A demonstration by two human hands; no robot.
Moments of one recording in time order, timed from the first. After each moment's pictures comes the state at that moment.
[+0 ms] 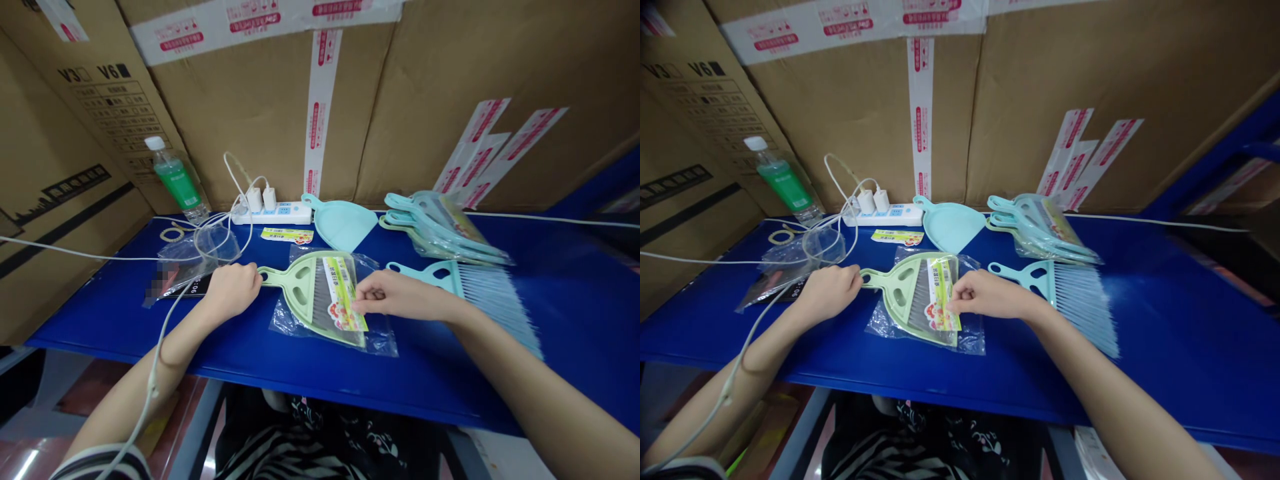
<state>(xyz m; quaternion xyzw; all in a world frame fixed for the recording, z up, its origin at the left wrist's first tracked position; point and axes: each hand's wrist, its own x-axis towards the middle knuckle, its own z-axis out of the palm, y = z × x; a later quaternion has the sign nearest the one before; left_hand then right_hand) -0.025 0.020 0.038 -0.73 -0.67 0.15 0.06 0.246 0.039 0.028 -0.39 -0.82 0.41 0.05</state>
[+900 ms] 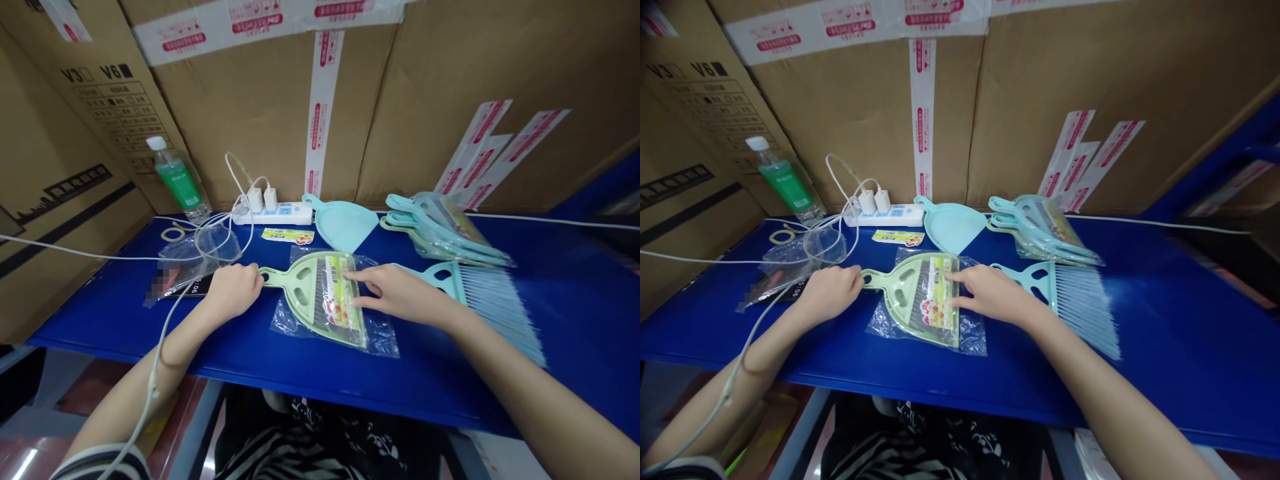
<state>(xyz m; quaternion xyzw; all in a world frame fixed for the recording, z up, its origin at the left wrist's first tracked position) -0.023 0.020 0.040 -0.72 -0.67 0.16 0.05 0.241 0.039 0.023 -0.45 -0.88 0.14 0.02</state>
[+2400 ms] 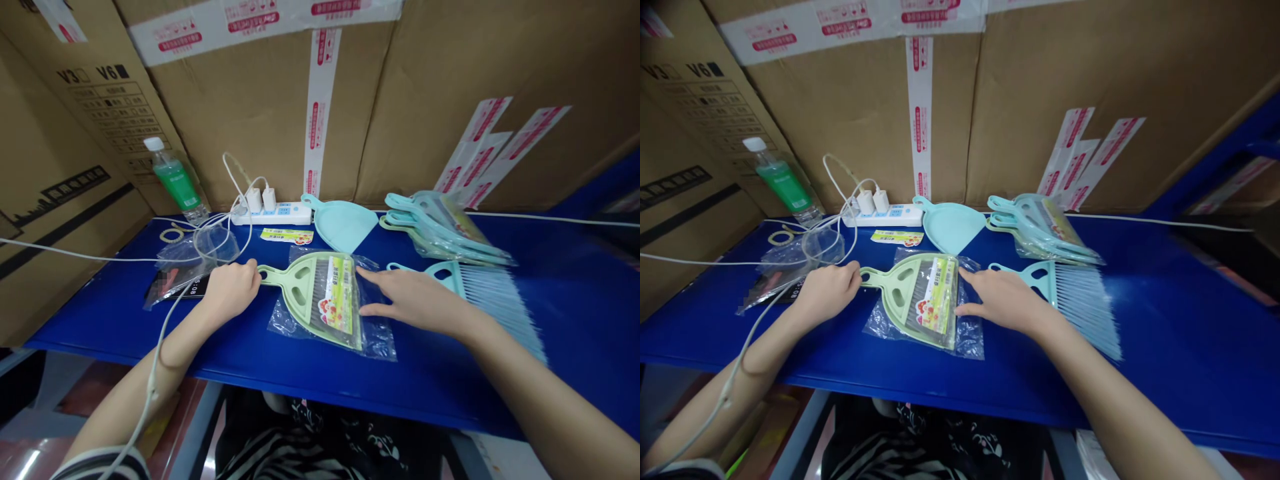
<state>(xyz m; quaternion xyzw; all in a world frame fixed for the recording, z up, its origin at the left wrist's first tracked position) -0.021 0.019 0.041 -0.72 -0.68 0.14 0.08 0.252 0.029 0.024 -0.47 -0.88 0.02 -0.06</state>
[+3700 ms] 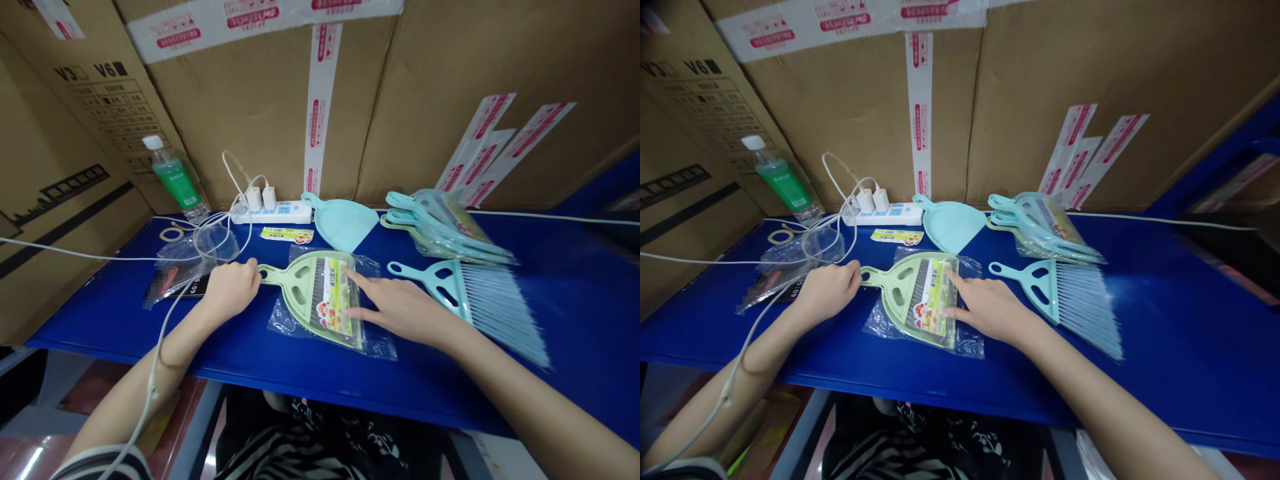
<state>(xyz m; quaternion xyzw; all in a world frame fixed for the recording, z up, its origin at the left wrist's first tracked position) -0.021 0.019 0.041 -0.72 -0.67 0.14 0.08 0.235 0.017 0.018 -0.47 -0.88 0.06 -0.03</state>
